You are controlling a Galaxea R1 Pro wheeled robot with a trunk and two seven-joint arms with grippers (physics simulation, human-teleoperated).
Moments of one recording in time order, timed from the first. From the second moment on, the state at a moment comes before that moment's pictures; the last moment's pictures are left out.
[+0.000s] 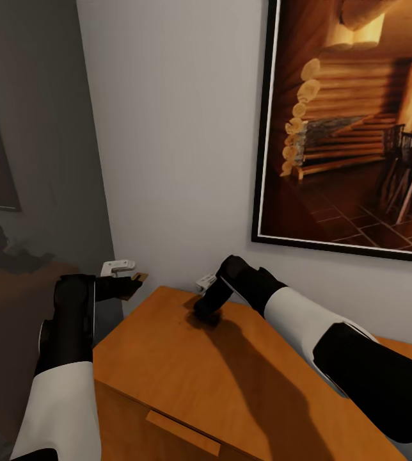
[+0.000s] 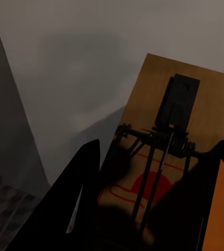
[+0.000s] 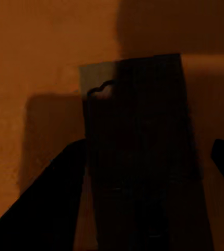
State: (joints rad) left arm -0.76 -0.17 0.38 -1.40 -0.64 1.03 -0.60; right arm -1.23 0.17 0.82 -0.42 -0.13 0.92 0.74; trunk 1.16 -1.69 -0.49
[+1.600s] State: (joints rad) left arm -0.76 -0.17 0.38 -1.41 -0.64 1.03 -0.60; right arm -1.15 0.17 0.46 -0.84 -0.13 1.04 0.49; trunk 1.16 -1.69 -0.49
